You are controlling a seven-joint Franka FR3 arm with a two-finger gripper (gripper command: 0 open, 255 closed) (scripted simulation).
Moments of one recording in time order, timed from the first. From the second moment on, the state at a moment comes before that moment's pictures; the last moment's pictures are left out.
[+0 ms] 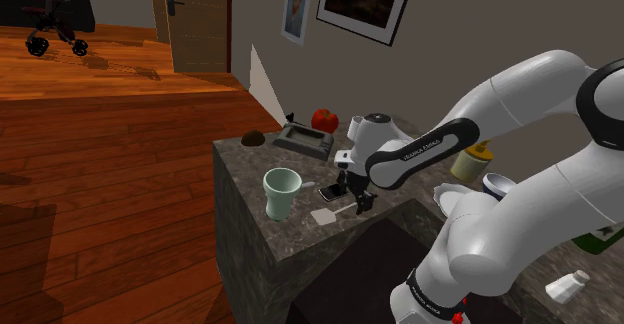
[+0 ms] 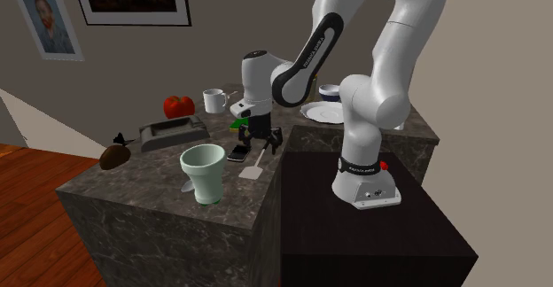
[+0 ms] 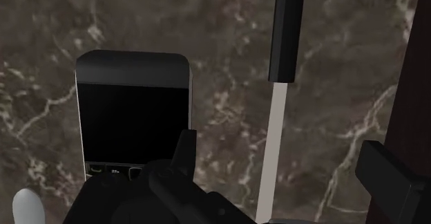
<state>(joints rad) 0.21 -0.37 -0.46 -2.92 -0.41 2.54 -1.22</state>
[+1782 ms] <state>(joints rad) 0.20 -0.58 -0.41 -2.86 -0.38 2.27 -1.23</state>
